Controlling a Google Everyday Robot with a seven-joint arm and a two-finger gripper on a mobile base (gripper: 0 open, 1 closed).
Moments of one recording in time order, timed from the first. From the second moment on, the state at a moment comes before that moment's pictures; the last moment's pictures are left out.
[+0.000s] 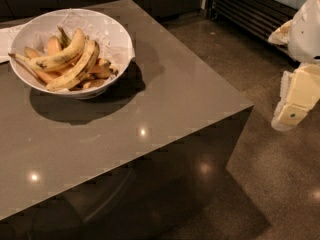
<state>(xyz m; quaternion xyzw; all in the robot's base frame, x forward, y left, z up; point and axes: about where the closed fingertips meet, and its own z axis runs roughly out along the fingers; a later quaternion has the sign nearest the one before) 0.438 -0.217 0.976 -0.60 0.78 -0.03 0.16</state>
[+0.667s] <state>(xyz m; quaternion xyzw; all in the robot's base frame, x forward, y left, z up) 0.449 -0.211 0.981 -0.60 0.78 -0.04 0.16</state>
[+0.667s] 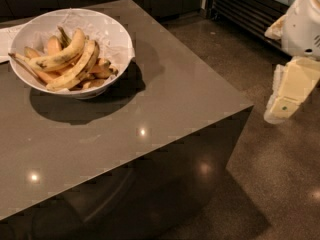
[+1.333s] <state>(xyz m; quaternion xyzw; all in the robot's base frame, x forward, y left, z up) 0.491 -0.177 0.981 -0.64 0.75 -0.01 0.16</state>
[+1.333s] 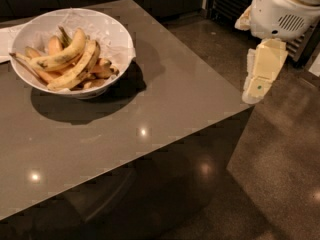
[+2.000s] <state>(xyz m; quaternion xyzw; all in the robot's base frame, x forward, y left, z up) 0.498 -0.171 0.985 -0.65 0.74 -0.02 0.17</state>
